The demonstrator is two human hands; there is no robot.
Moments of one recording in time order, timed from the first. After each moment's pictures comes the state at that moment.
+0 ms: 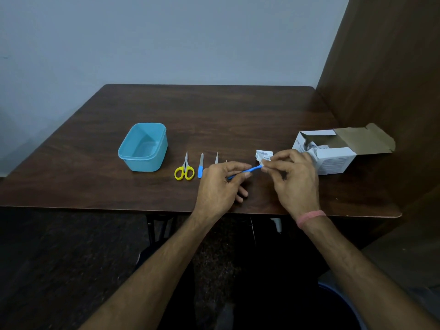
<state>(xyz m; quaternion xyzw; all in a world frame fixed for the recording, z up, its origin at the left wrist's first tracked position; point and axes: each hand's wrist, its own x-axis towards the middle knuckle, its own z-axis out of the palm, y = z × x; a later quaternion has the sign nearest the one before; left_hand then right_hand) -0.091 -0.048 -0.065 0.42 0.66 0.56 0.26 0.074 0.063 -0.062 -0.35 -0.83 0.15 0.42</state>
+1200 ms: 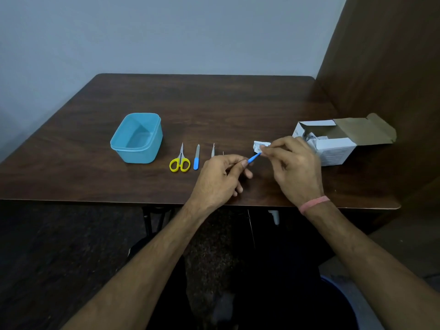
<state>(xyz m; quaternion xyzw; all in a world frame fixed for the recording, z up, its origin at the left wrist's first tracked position) -0.089 -0.050 -0.056 0.46 0.67 0.50 0.28 0.079 0.083 -0.063 -0.24 -0.86 0.01 0.45</state>
